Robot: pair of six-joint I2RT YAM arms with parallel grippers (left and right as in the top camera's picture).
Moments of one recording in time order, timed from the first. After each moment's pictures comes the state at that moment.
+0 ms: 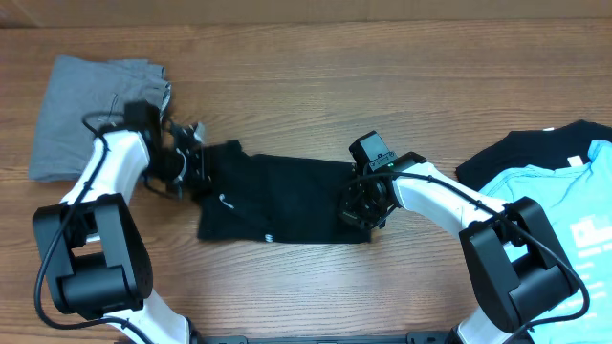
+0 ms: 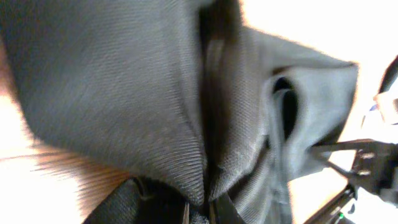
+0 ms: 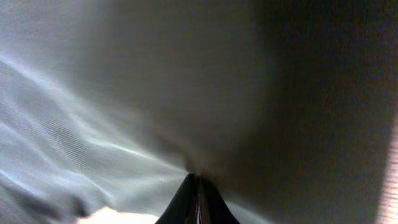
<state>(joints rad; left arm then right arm) 0.17 1.86 1.26 -0.97 0.60 0.06 0.49 1.81 1.01 -0.64 -0.43 0.78</state>
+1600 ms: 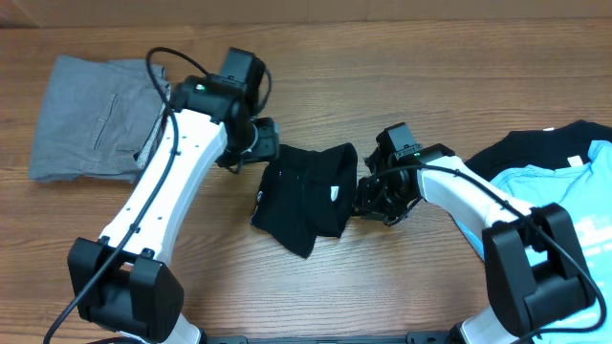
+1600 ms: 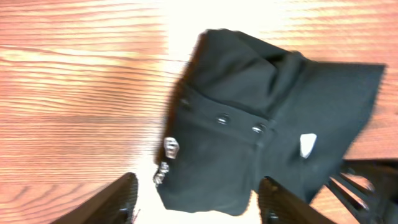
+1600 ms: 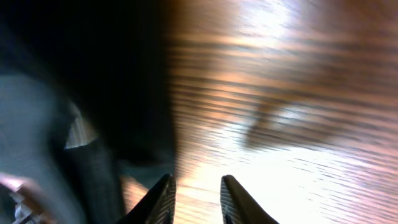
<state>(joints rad) -0.31 1.76 1.61 -1.22 0.10 -0.42 0.36 1.76 1.02 -0.72 -0.48 0.40</state>
